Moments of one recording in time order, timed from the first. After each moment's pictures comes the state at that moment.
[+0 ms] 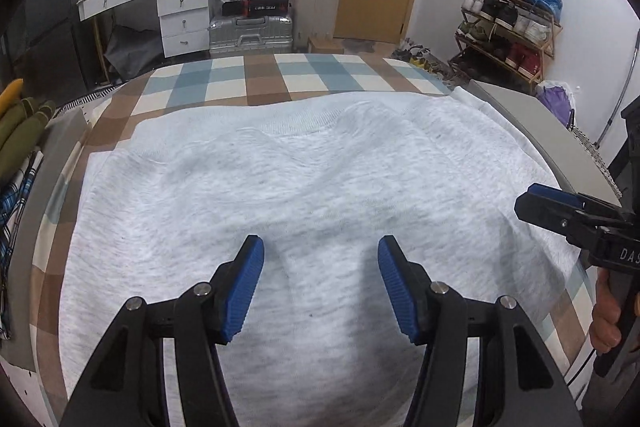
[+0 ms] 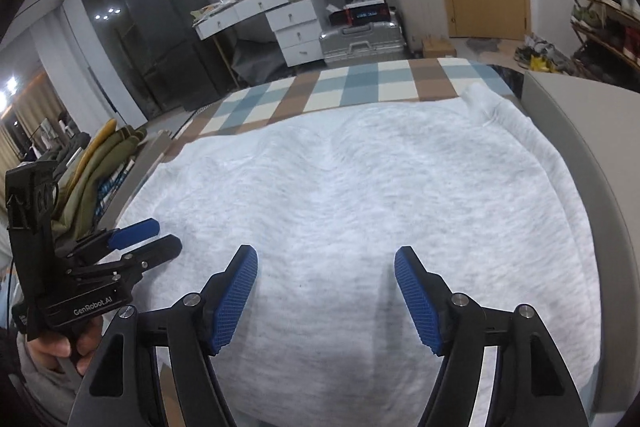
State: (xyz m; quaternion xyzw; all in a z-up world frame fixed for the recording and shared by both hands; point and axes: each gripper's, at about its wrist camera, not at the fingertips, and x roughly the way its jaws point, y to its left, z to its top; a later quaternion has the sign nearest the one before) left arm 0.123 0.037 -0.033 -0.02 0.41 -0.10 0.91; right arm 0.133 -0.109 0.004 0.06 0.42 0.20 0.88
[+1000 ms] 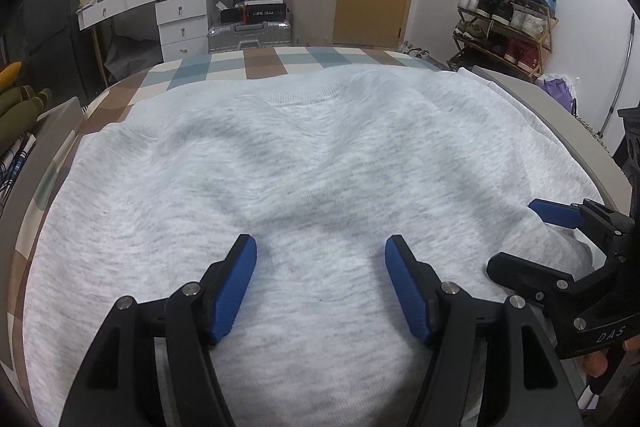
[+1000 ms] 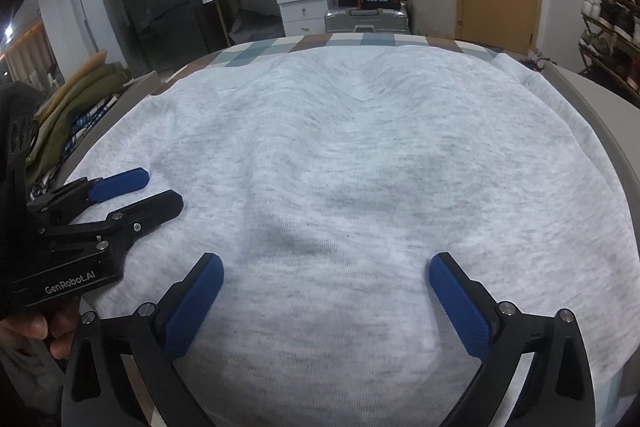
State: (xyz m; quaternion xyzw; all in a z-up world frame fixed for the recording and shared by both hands) left arm 0.109 0.029 -0.061 0.00 0.39 -0.10 0.92; right arm 0.110 -0.067 -0.044 -0.02 0.43 0.19 0.88
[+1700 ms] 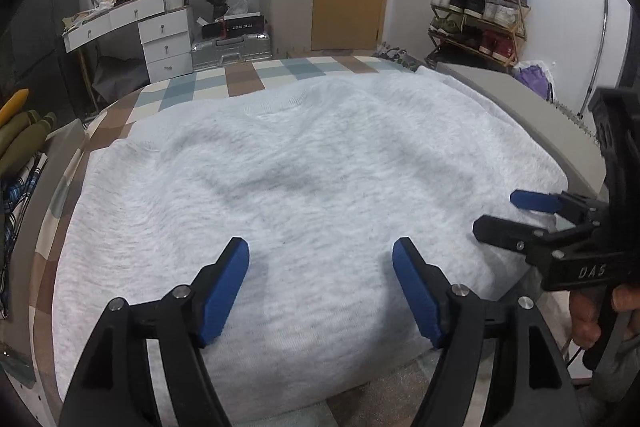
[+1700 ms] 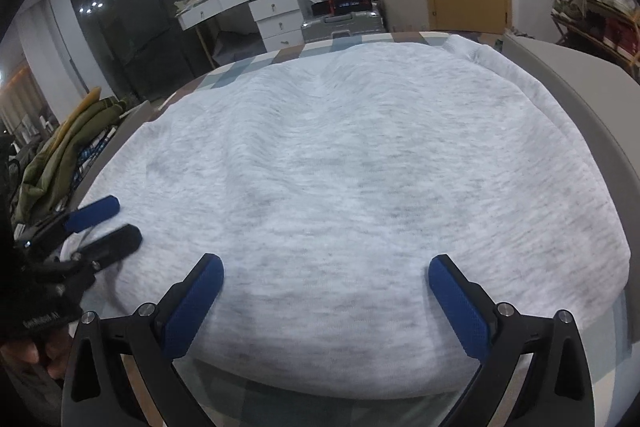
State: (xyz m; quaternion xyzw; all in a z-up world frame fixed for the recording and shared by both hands) left arm 0.067 0.018 -0.044 0.04 0.38 -0.13 0.92; right arm 0.085 -0.100 -0.034 0.05 0.42 0.17 0.89
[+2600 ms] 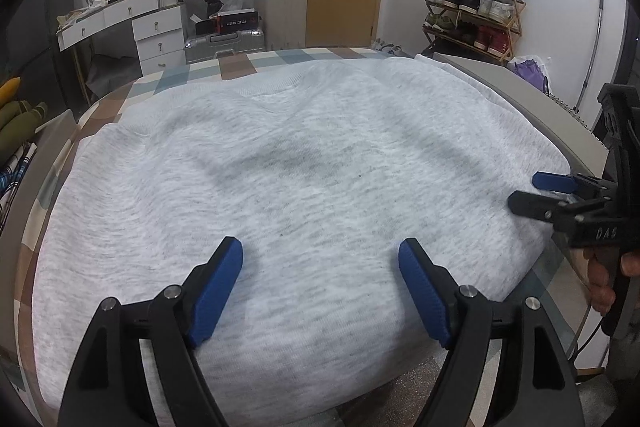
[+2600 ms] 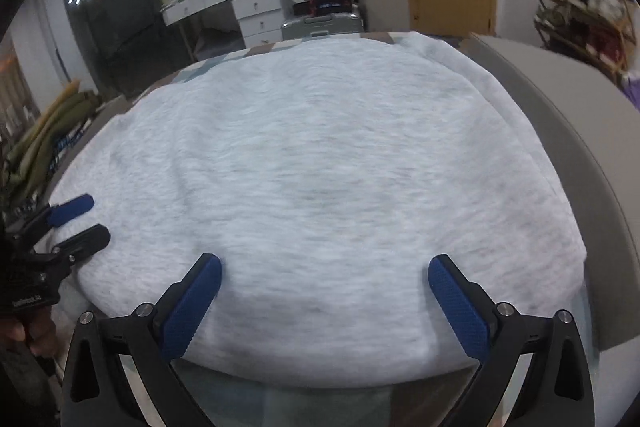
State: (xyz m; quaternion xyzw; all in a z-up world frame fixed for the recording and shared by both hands) left arm 0.066 0.020 -0.055 0.03 0.37 -0.14 0.92; right arm 0.089 -0.149 -0.038 0.03 0.43 0.11 0.90
